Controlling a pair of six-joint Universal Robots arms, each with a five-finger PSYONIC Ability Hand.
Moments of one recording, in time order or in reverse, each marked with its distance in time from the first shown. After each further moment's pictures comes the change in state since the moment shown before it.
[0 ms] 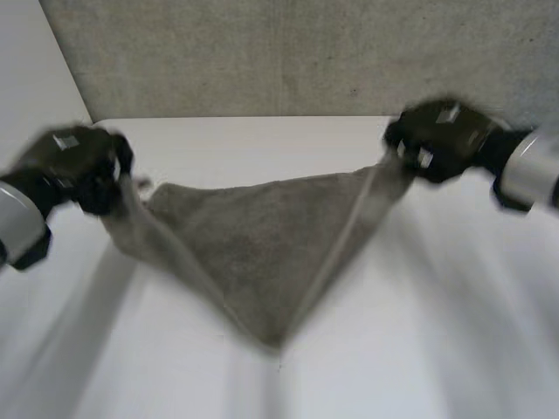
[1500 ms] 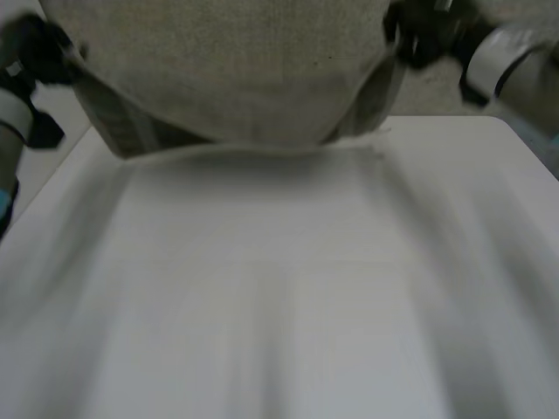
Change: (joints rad) left arm 0.076 -0.523 0.466 0.410 -0.165 -0.682; right arm 0.101 0.600 -0.987 0.107 0.171 0.183; left_hand 0.009 0.028 0.006 0.009 0.000; right_hand 0.008 0.019 0.000 0.000 0.000
